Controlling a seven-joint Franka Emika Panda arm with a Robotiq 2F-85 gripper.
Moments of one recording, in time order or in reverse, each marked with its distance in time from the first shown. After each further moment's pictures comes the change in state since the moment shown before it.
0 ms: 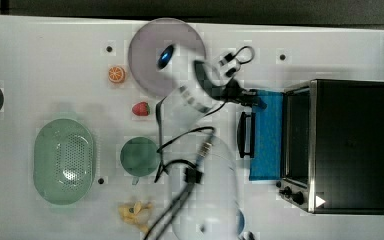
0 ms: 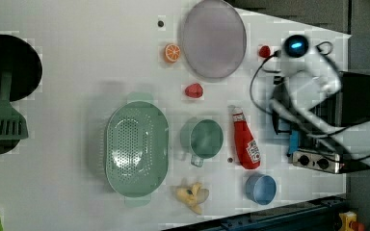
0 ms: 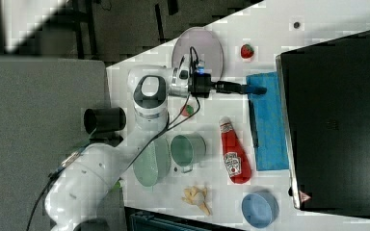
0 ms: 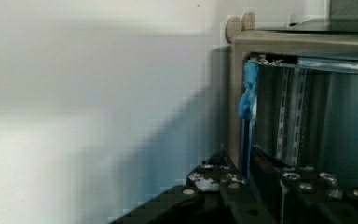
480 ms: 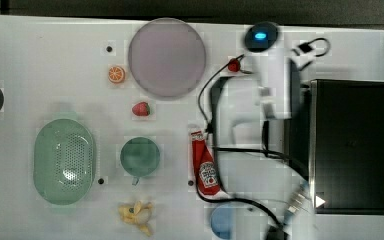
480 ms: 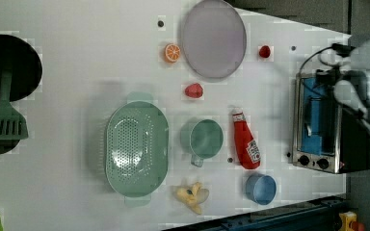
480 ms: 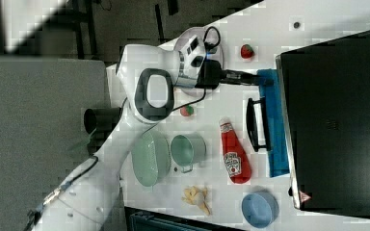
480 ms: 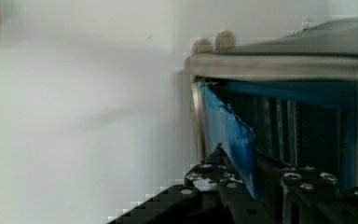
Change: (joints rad) arm -0.228 -0.178 -0.006 -0.013 0.333 0.161 -0.408
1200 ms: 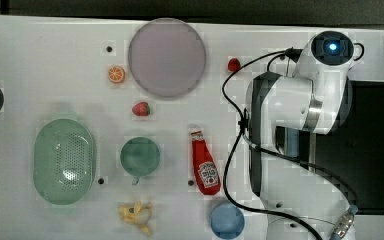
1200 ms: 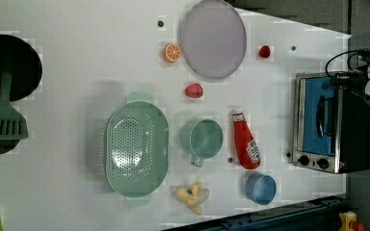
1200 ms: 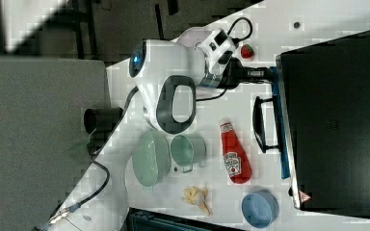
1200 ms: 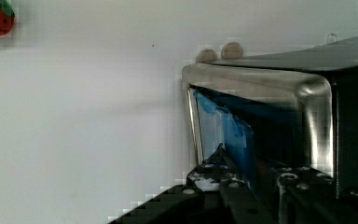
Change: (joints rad) arm -0.127 -0.017 0.016 0.010 0.210 0.068 -0.312
